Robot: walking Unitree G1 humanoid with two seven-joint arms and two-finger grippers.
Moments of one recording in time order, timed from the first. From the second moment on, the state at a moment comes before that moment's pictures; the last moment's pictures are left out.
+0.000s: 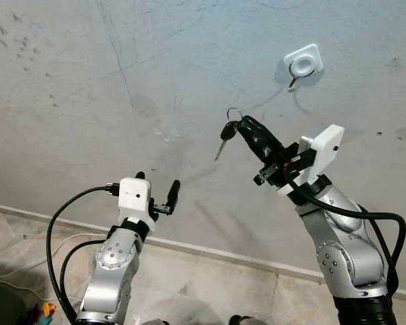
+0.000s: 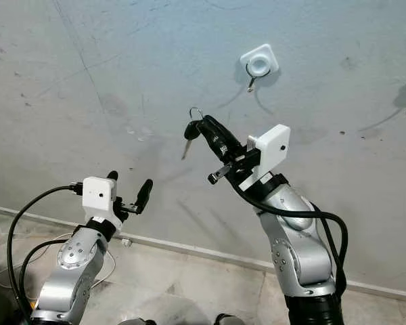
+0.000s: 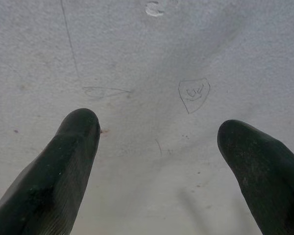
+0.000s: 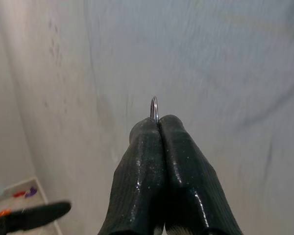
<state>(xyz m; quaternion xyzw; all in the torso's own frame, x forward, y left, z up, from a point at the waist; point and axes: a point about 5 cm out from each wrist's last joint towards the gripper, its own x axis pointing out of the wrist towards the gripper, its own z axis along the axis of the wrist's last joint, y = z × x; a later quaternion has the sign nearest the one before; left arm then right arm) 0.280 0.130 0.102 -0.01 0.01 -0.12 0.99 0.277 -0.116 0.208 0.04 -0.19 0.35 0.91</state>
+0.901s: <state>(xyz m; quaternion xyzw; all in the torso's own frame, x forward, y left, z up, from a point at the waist) 0.263 0.126 0.101 -0.07 0.10 -0.19 0.97 0.272 -0.146 0.151 0.03 -0.09 0.22 0.97</state>
